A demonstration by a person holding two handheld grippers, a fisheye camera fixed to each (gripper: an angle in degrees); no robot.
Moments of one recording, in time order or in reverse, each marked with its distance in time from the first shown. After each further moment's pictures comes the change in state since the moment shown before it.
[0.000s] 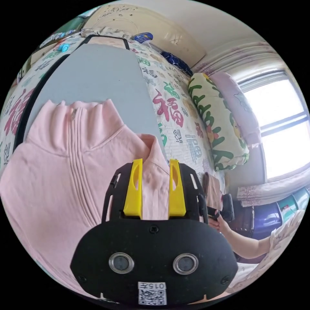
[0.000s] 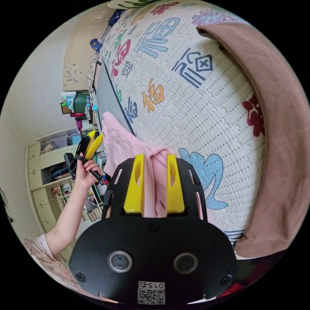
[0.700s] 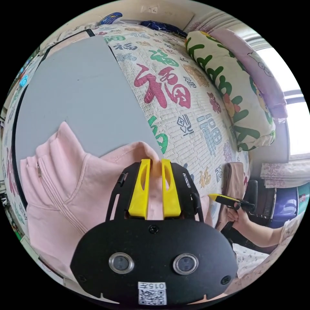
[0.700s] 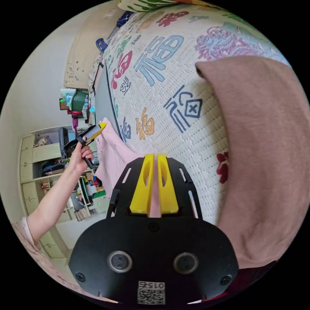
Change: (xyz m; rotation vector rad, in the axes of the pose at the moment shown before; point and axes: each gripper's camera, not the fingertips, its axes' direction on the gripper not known) left arm 0.110 -0.102 0.138 -0.240 -0.179 0.186; right arm 0.091 -0.177 -0.035 0.079 0.128 -0.182
